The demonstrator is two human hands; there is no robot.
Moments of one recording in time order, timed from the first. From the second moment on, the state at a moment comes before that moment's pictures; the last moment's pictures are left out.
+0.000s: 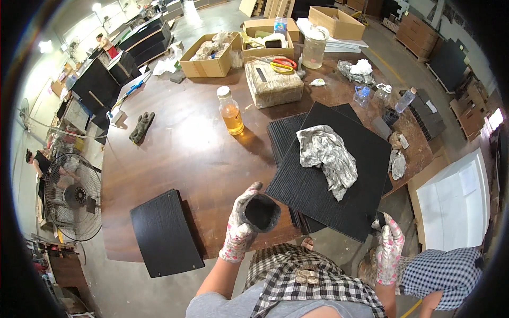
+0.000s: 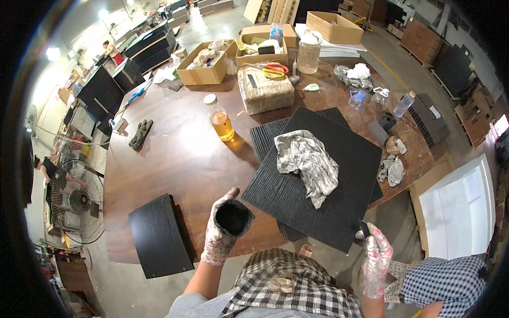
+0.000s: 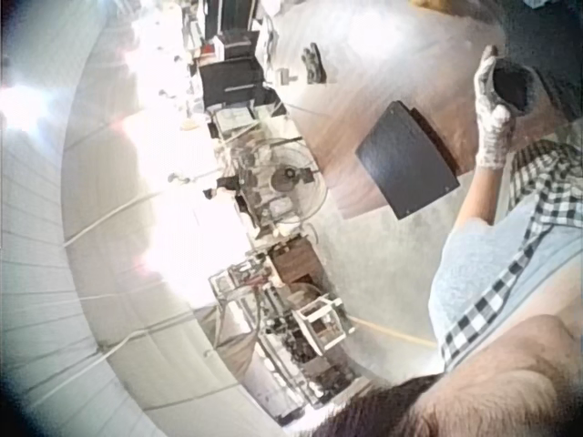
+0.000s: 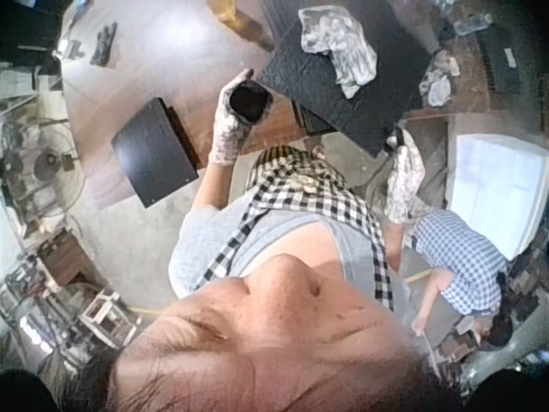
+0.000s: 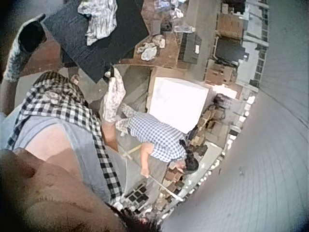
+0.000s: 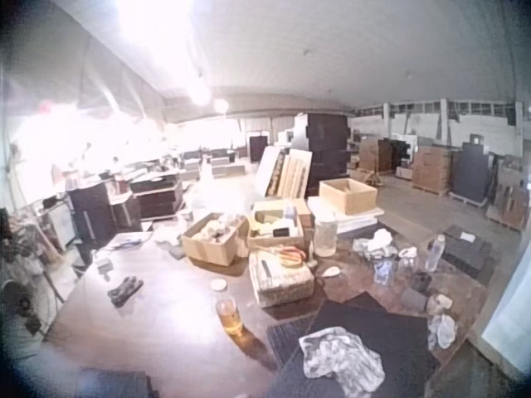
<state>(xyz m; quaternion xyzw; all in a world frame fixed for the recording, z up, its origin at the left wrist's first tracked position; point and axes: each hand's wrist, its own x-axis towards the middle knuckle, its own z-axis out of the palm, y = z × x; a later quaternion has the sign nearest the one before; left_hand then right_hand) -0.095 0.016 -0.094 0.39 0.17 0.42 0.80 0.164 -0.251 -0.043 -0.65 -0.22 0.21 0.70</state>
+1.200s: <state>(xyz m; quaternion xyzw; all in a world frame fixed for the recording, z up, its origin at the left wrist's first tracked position) -0.084 0.061 -0.097 0.62 0.17 0.31 0.70 0.254 -0.149 0.018 -0.77 -0.34 0.19 0.51</state>
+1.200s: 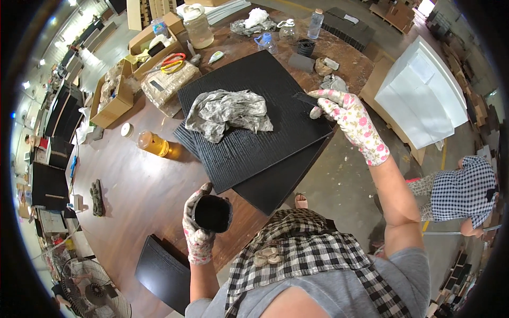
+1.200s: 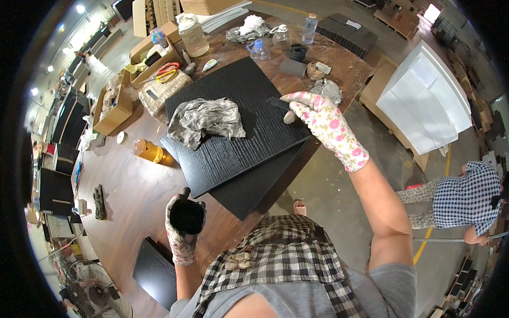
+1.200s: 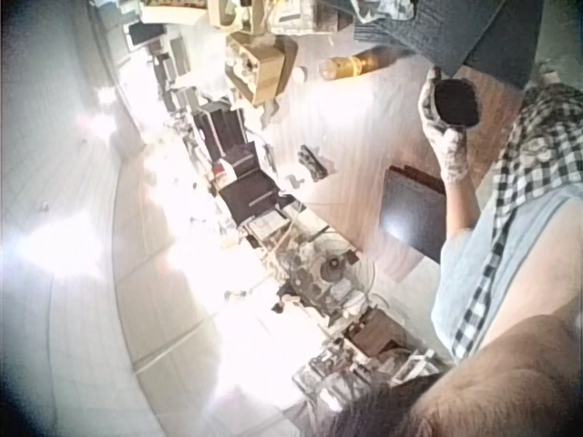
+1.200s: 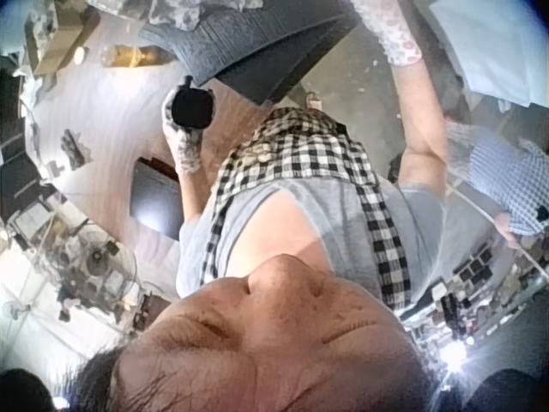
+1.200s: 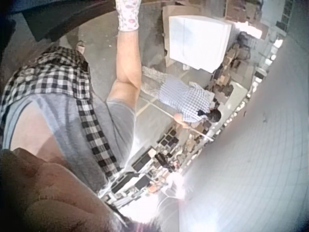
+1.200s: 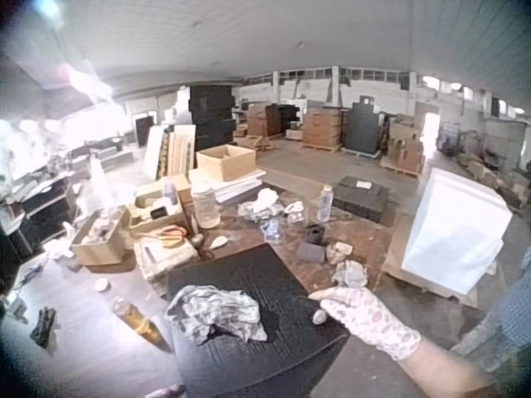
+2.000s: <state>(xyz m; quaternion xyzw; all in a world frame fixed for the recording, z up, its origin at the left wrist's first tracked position) 0.007 -0.028 -0.040 0.43 0.19 0.44 0.76 0.395 -0.229 -0.032 -0.60 -0.30 0.36 0.65</state>
